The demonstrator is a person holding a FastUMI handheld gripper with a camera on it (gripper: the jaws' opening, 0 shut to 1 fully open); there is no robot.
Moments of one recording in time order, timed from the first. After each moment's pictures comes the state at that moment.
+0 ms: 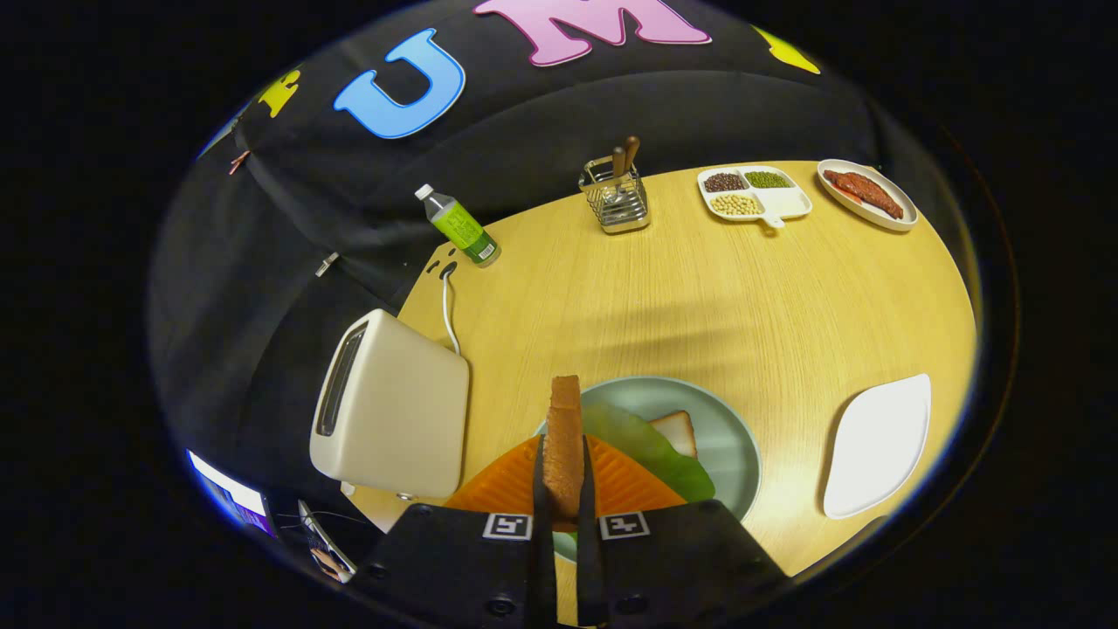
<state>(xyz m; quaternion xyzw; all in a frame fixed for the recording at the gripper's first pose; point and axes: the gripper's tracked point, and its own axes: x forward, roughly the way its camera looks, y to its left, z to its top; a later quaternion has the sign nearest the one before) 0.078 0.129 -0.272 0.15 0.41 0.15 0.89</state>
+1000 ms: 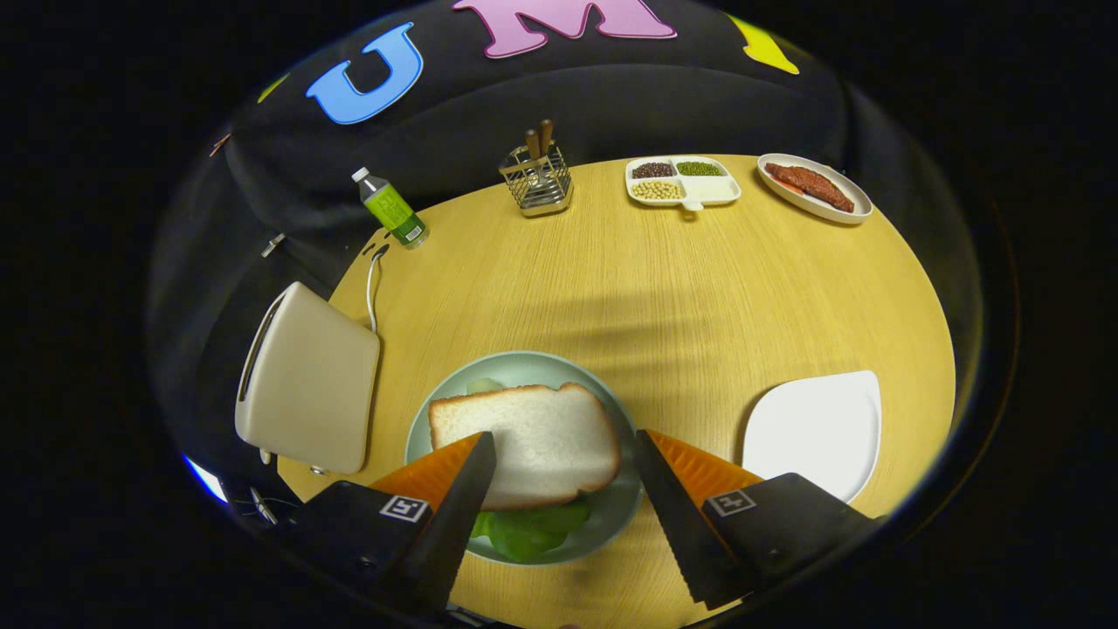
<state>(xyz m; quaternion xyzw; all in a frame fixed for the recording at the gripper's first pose) 0.074 0.052 -0.298 0.09 0.41 0.09 0.90</state>
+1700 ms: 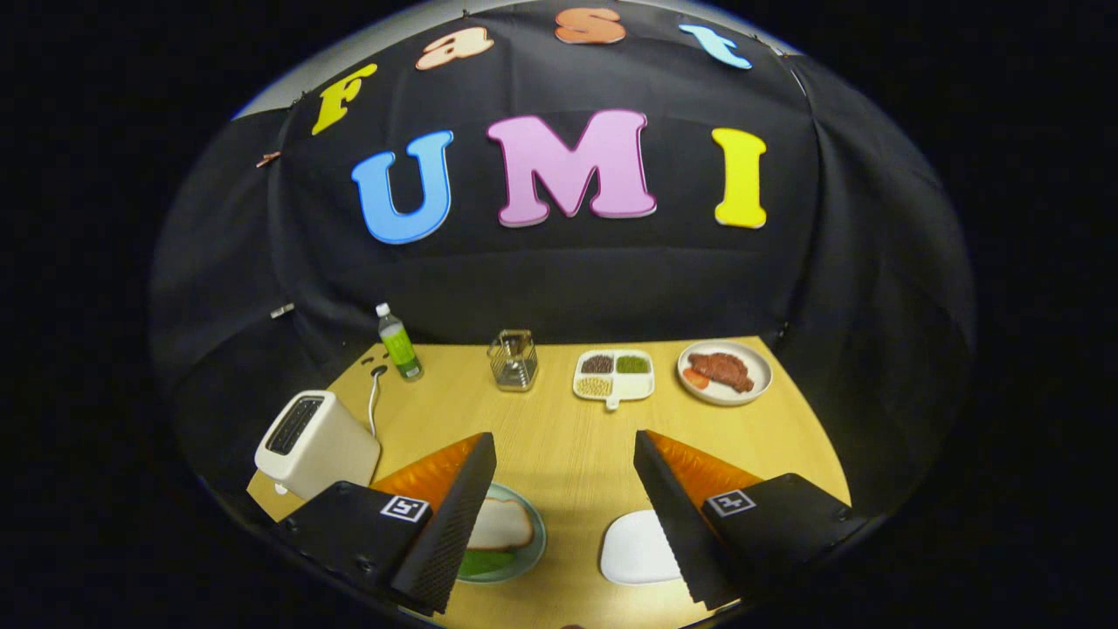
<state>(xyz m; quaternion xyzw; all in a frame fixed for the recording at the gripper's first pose) 0.074 -0.030 -0.080 0.02 0.15 0.04 0.99</state>
